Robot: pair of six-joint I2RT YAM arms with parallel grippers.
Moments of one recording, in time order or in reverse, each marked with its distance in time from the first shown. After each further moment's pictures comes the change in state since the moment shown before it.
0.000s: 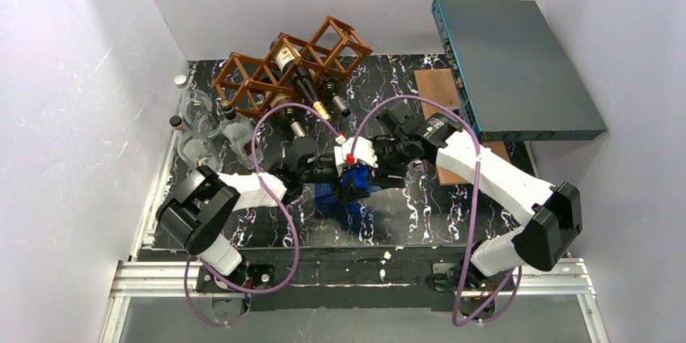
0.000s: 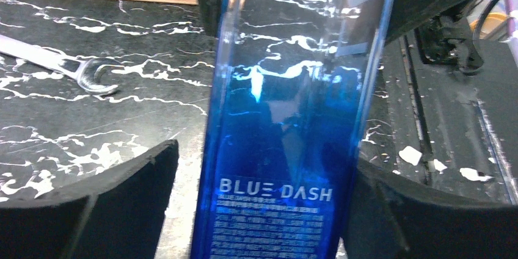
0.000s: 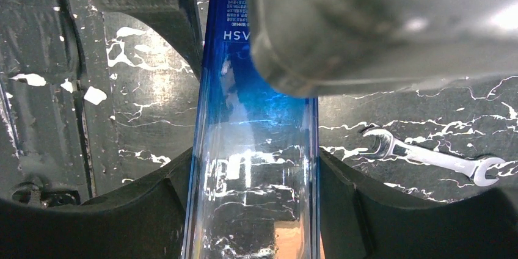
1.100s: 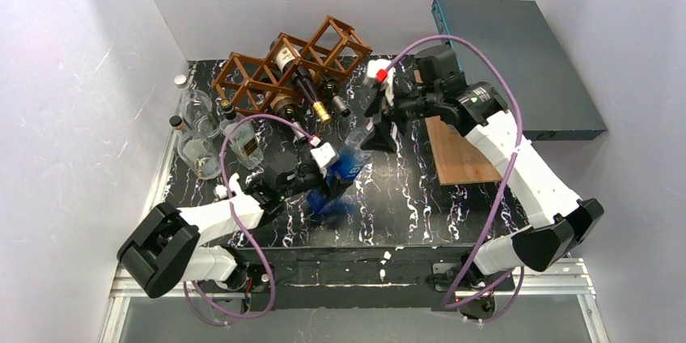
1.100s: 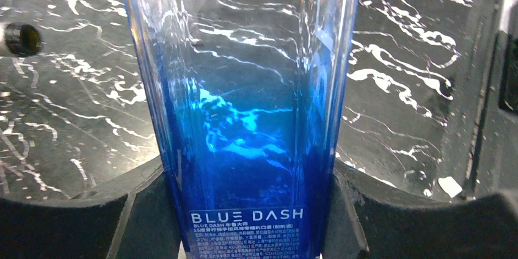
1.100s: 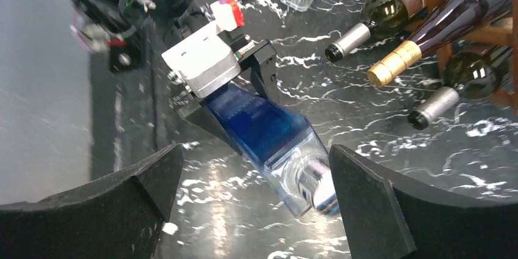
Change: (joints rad) left arm -0.012 -0.303 -0.181 -0.063 -0.354 -0.101; right arm -0.166 0.002 0.340 0.087 -0.407 0.344
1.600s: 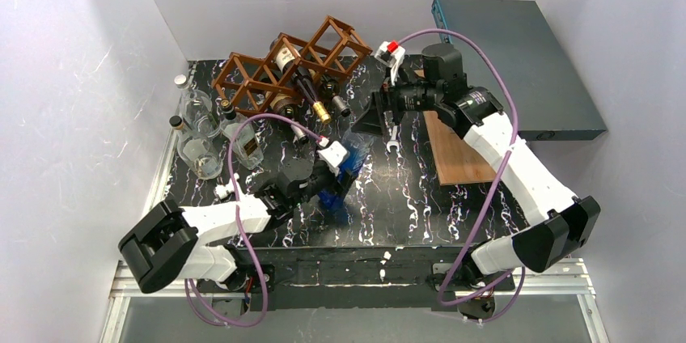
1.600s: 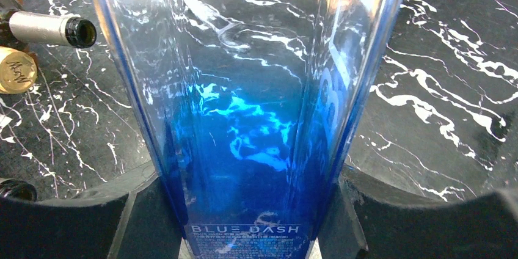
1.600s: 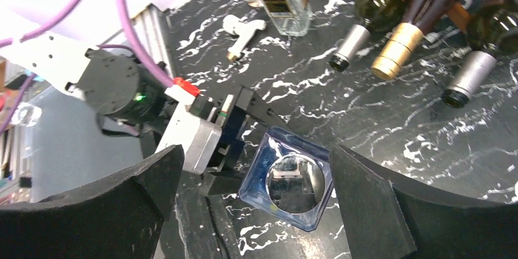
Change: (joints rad) left arm -0.160 -0.020 0.034 -0.023 -0.411 -0.017; right arm -0.091 -0.018 -0.125 0.349 -0.076 0.593
